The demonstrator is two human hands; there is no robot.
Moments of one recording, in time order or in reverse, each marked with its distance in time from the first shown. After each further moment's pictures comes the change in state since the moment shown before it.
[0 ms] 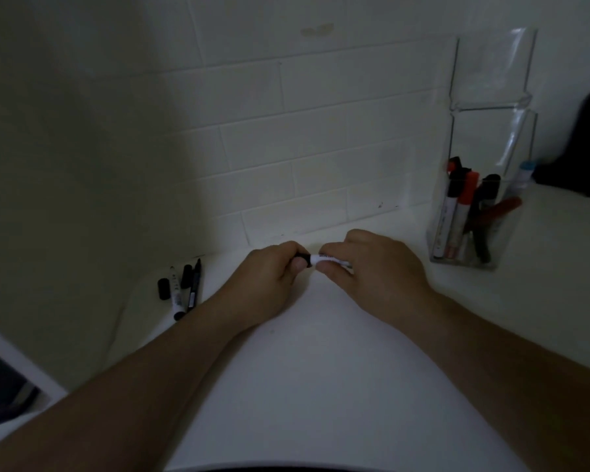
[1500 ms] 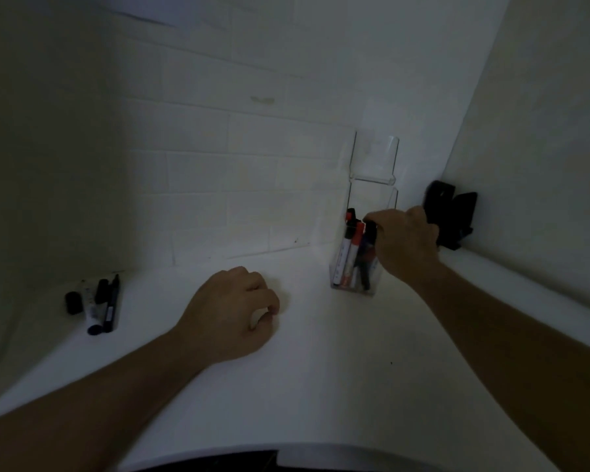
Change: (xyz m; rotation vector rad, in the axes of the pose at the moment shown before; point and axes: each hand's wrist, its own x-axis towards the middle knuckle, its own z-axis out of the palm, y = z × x) left_hand -0.019 0.044 0.022 0.147 0.196 0.442; right_hand 0.003 0.095 -0.138 -0.553 0.107 0.378
